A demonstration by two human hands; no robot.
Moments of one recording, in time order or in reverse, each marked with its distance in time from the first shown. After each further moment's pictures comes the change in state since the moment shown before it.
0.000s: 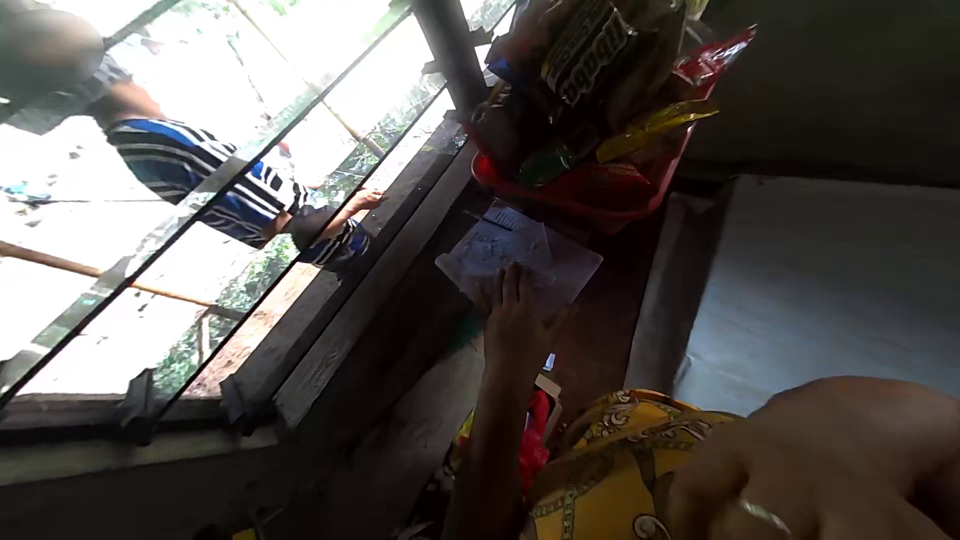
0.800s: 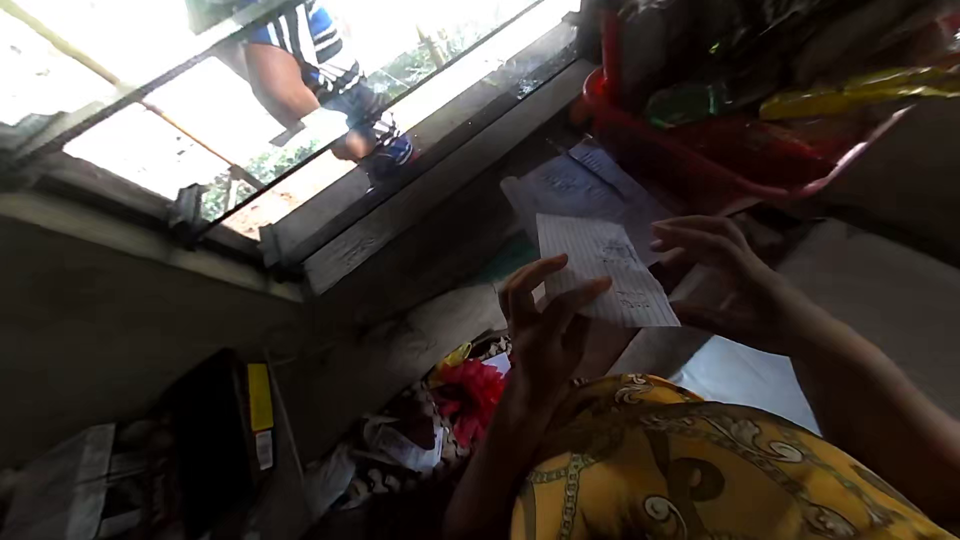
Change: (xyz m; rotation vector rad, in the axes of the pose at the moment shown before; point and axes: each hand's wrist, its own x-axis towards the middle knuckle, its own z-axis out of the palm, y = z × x) left_hand -0.065 -0.008 0.042 -0.656 1.027 0.146; right_hand -0.030 0.113 -0.073 -0.630 0.170 0.377
